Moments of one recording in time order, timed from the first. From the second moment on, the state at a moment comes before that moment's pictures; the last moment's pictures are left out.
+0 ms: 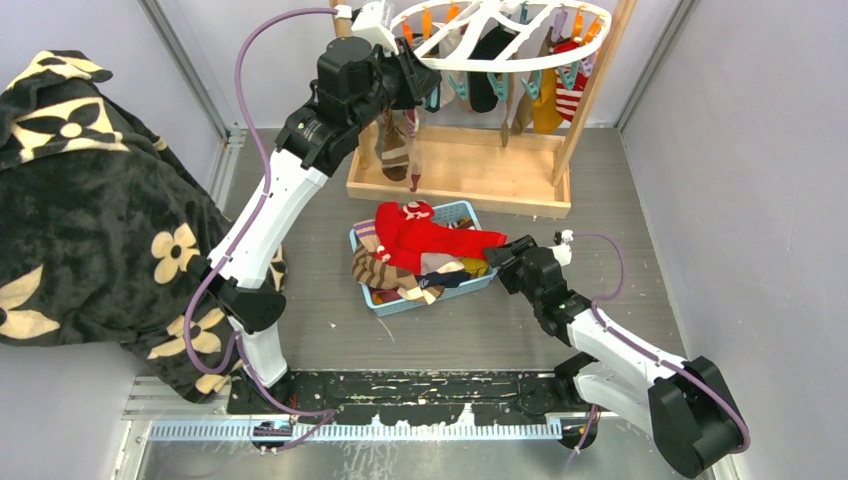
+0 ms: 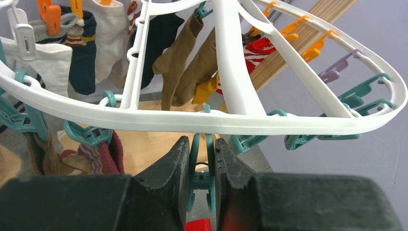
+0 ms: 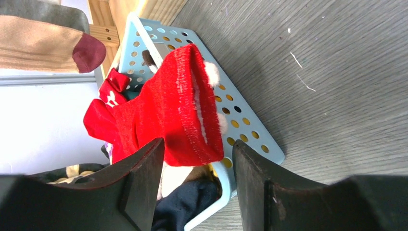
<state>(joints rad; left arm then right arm) -0.65 1.83 2.30 -0.52 -0.06 -0.47 0.47 0.96 0.33 0.14 0.20 1.26</state>
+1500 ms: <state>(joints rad) -0.65 1.83 2.30 -0.52 -0.06 -0.47 0.47 1.01 0.35 0.21 0.29 1.18</state>
